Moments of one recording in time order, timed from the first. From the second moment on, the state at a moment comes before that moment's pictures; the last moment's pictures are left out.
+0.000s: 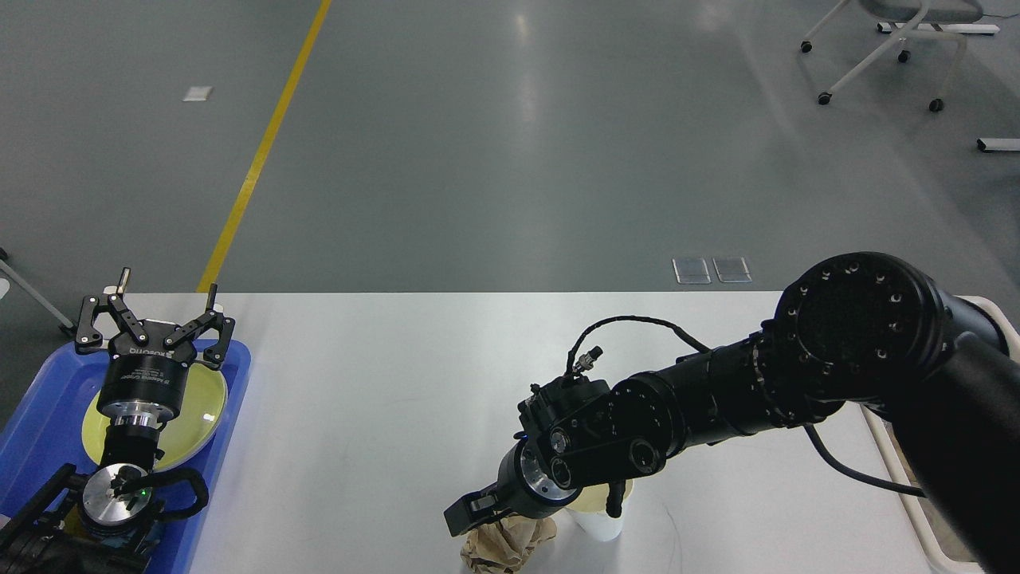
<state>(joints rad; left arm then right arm) -0.27 0.24 -1.34 -0.77 -0.04 -0.59 -0.29 1.45 0.21 -0.77 1.19 -0.41 0.19 -0.16</state>
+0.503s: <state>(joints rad) -0.27 0.24 -1.34 -0.77 -0.04 -0.59 -0.29 1.41 0.21 -0.77 1.20 -0.55 0.19 -0.16</state>
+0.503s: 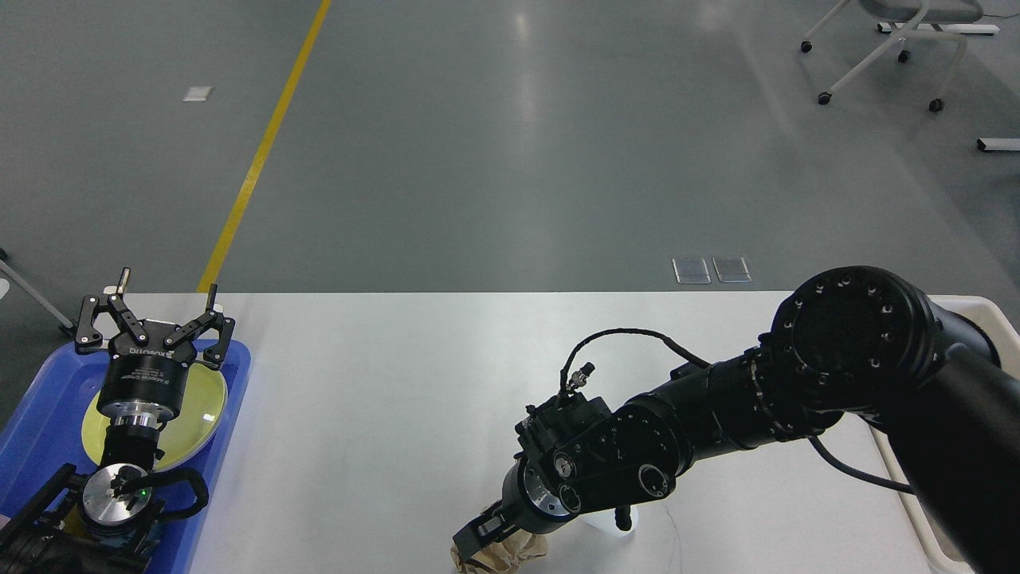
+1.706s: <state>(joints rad) -0.27 0.24 -1.34 -0.77 -0.04 -0.59 -0.29 1.59 0.12 -0.77 1.38 -0.26 0.21 -0.26</state>
